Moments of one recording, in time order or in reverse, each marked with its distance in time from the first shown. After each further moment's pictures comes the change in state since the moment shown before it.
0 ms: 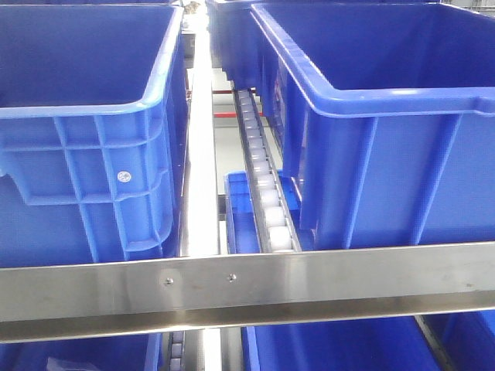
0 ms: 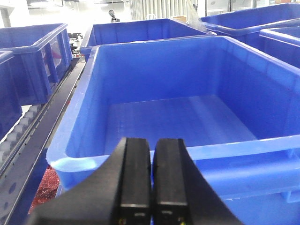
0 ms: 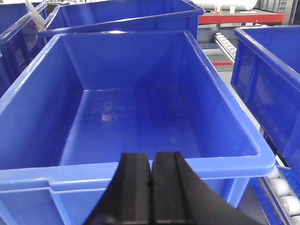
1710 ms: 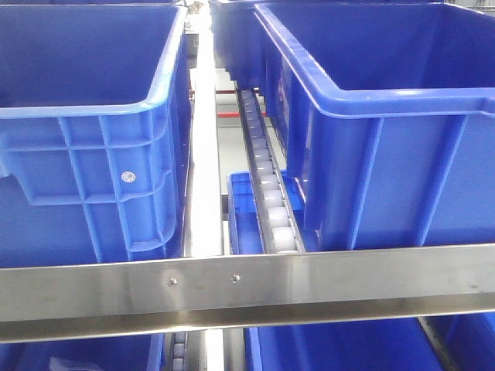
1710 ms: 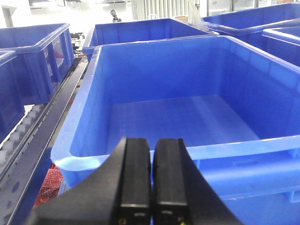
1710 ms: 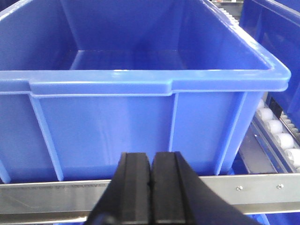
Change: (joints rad) left arm 0.000 0.000 0.000 0.000 0.000 0.000; right arm 0.000 -0.258 0.333 -0.038 -0.048 0.000
